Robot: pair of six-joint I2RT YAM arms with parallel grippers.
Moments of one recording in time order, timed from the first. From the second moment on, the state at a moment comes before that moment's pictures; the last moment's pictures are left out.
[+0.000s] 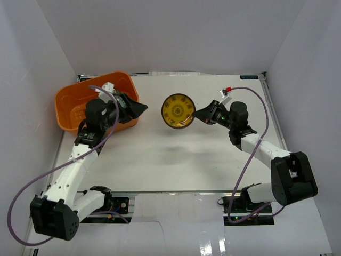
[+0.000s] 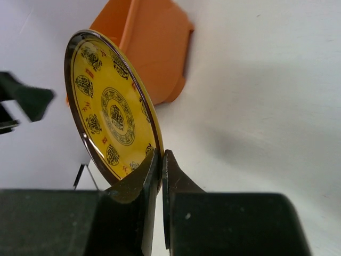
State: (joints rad) left arm -0.18 0.99 0.89 -0.09 0.33 -0.70; right arm 0.30 1.36 0.69 0.51 -0.55 0.77
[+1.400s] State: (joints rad) left arm 0.31 1.58 1.05 -0.15 0.18 -0.77; right arm 0.50 1.05 0.46 0.20 -0.38 0.47
